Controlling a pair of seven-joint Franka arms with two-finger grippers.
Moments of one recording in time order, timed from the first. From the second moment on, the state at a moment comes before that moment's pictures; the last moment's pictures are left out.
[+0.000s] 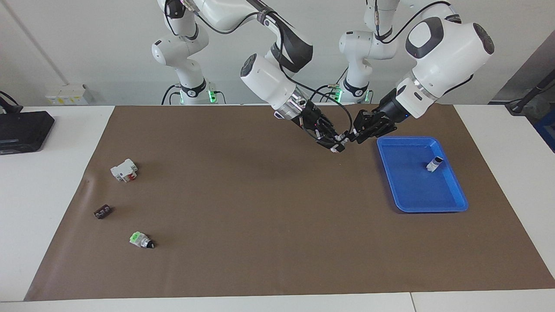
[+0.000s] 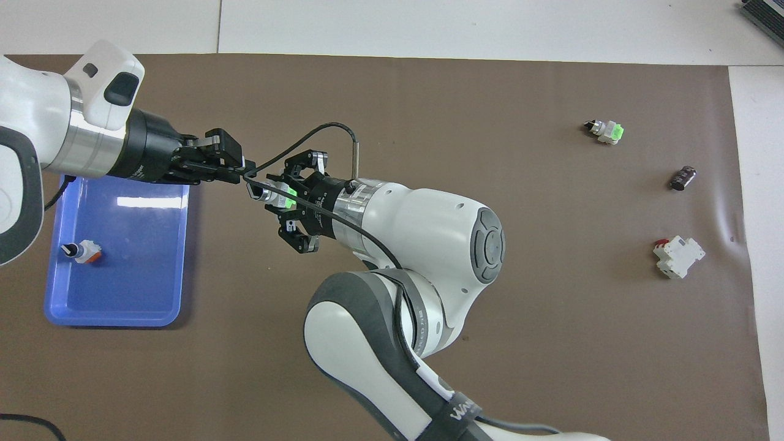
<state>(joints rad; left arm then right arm) -0.24 0.08 0.04 -1.64 -0.55 1.79 -0.18 0.74 0.34 -0.02 -1.66 0.98 2.68 1.55</state>
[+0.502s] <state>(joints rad) -0.25 0.08 0.04 -1.64 -0.55 1.75 -0.18 0.74 0.34 -0.02 -1.66 0.98 2.68 1.55</state>
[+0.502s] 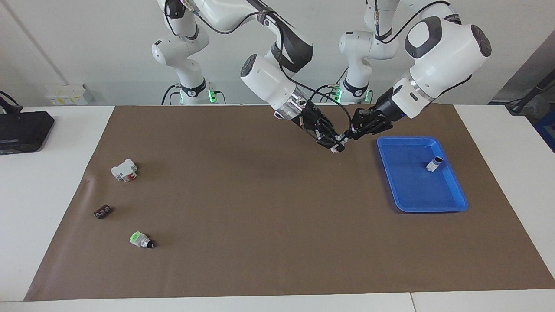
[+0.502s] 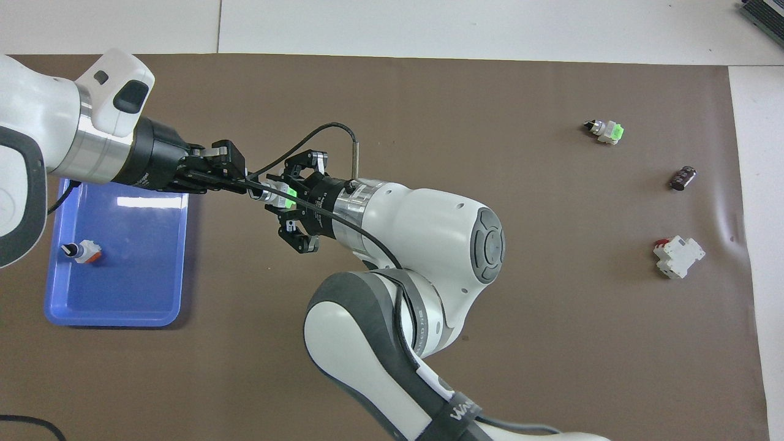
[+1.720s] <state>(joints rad) -0.27 0.06 0.04 -1.68 -0.55 1.78 -0.22 0.74 0.35 -0.02 -1.66 0.98 2.68 1.55</state>
